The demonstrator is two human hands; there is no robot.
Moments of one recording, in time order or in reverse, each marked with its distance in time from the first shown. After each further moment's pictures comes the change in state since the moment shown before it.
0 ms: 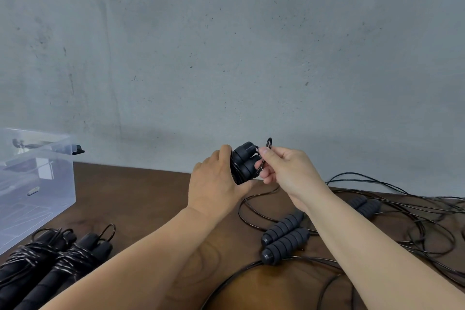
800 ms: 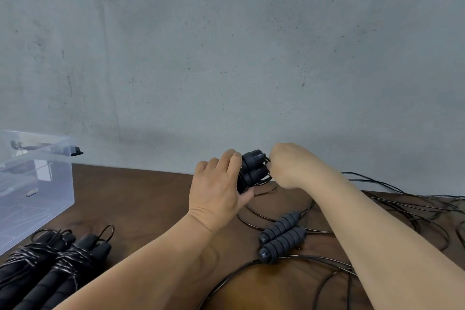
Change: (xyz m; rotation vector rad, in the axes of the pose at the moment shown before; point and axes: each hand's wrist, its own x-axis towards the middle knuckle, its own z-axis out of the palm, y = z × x) left_hand -0.011 -0.004 0.010 0.245 0.223 0.310; right_hand 0.009 -0.040 -0.011 -1.362 -0.220 -0.023
